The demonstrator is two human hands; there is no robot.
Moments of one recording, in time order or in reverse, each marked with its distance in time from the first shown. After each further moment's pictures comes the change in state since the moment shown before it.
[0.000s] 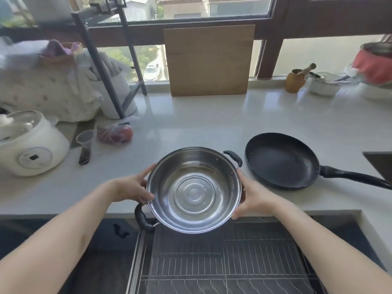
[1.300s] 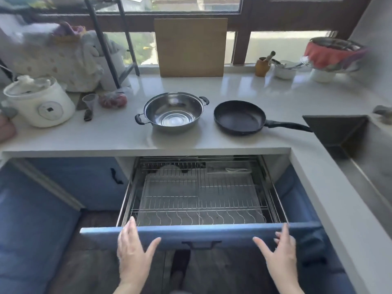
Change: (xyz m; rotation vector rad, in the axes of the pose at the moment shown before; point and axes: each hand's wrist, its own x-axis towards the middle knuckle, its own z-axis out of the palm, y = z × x) left_hand -0.174 -0.186 0.391 0.264 1.004 -0.006; right_hand -0.349 0.140 0.197 0.158 0.843 0.515
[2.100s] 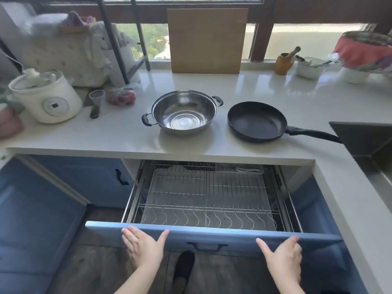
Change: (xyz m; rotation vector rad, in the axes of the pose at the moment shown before) left_hand 0.062 0.033 0.044 -0.022 -0.048 -0.496; right_hand 0.071 -0.012 0.051 -0.306 -0.013 0.204
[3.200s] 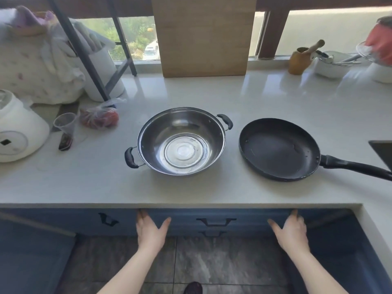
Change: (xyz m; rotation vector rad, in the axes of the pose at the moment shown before) left_hand 0.183 0.150 0.024 -0.057 -0.177 0.190; right_hand 0.183 -0.158 0.040 -0.133 -0.092 -0.091
